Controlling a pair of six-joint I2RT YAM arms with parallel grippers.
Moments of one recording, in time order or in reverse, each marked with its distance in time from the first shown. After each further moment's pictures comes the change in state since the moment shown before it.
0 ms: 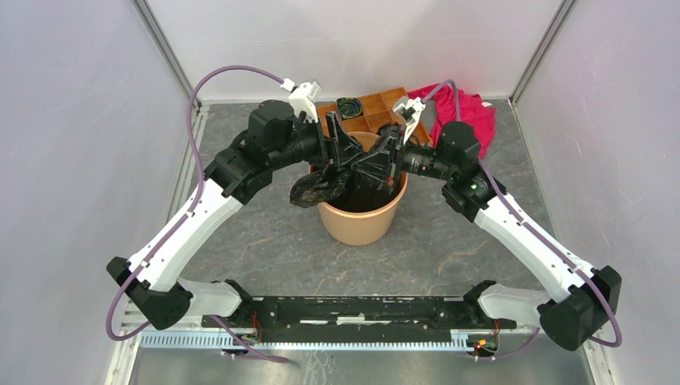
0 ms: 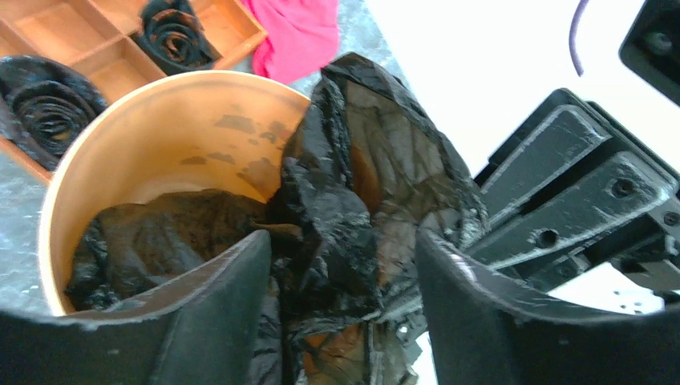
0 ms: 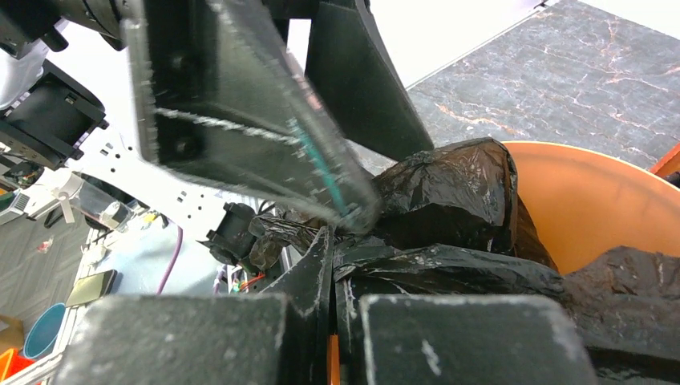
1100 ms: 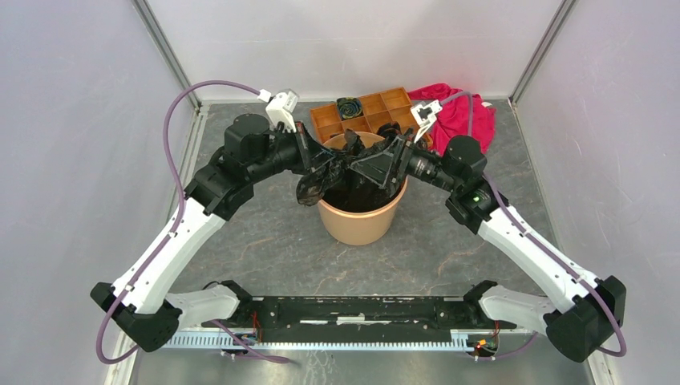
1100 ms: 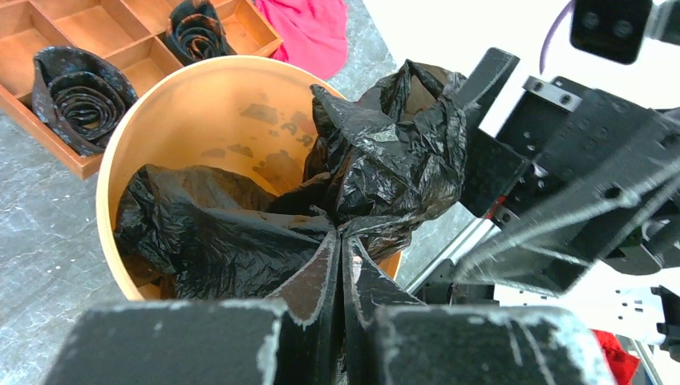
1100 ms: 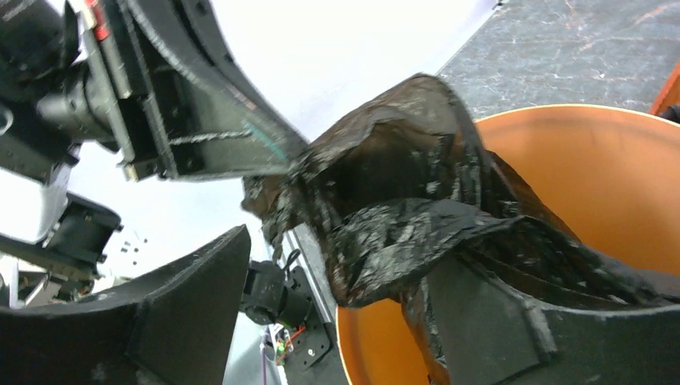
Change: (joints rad) left arm 0.066 -0.146 -0.140 0.030 0.010 -0.003; right arm 0.001 -0.086 -0.127 0.109 0.191 0.250
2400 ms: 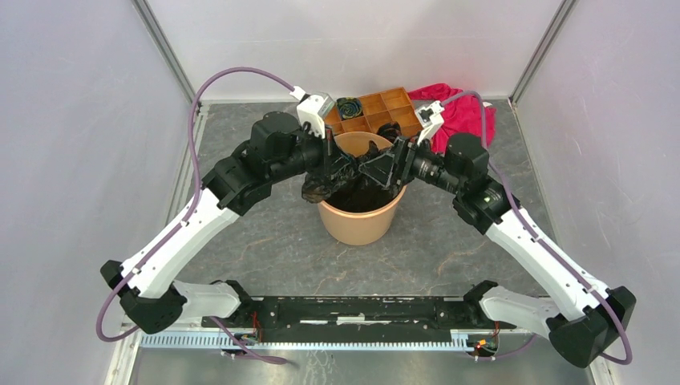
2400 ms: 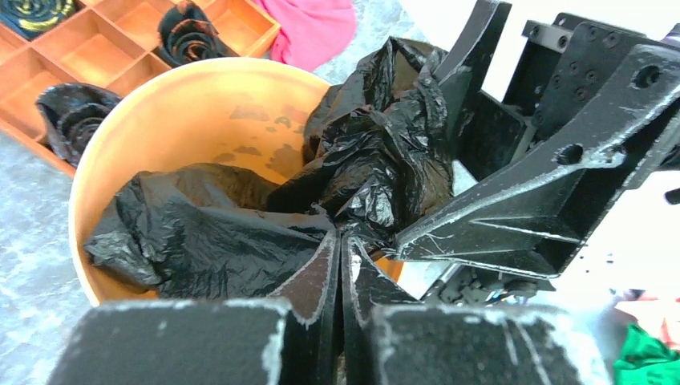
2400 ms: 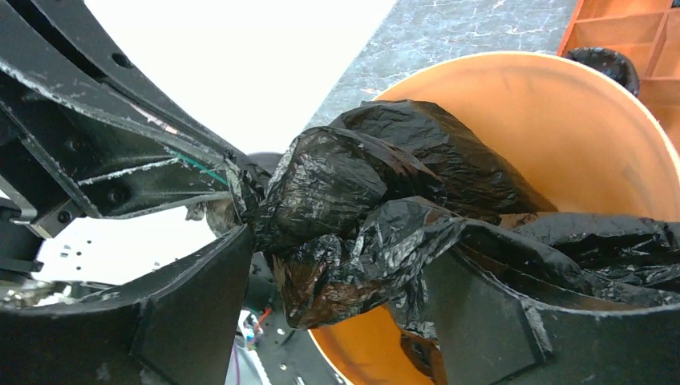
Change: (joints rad) left arm -0.164 0.117 0.141 -0.091 -0.127 0.213; right arm 0.000 -0.012 0.104 -0.316 0.129 -0.109
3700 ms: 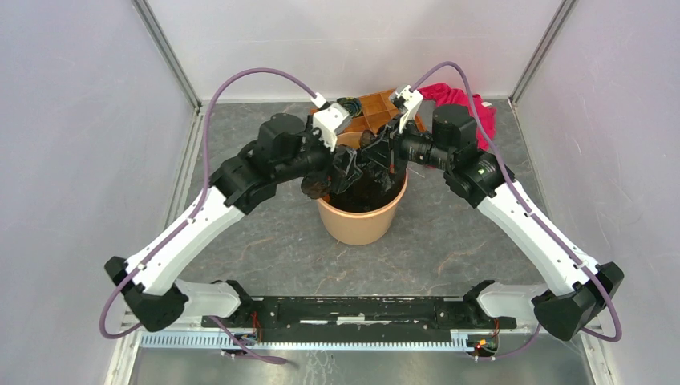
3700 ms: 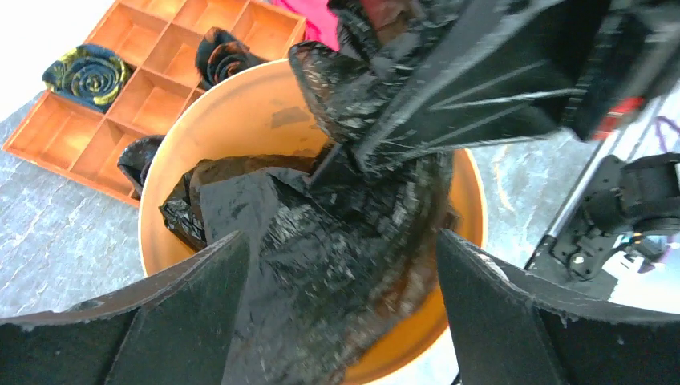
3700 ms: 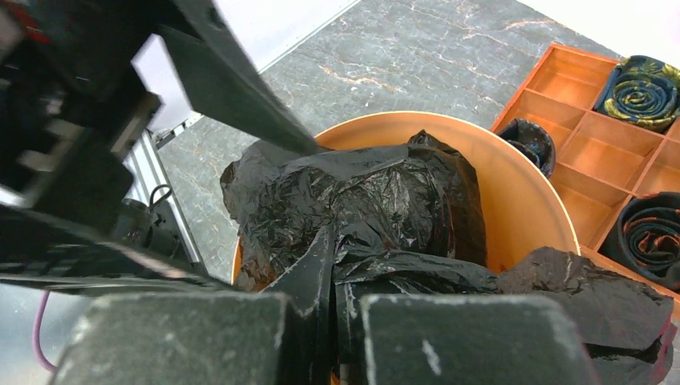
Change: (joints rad) left arm 0.000 -0.021 -0.051 0.020 0.072 0.325; right arm 0.009 0.161 0.259 -0.196 -0.061 -0.387
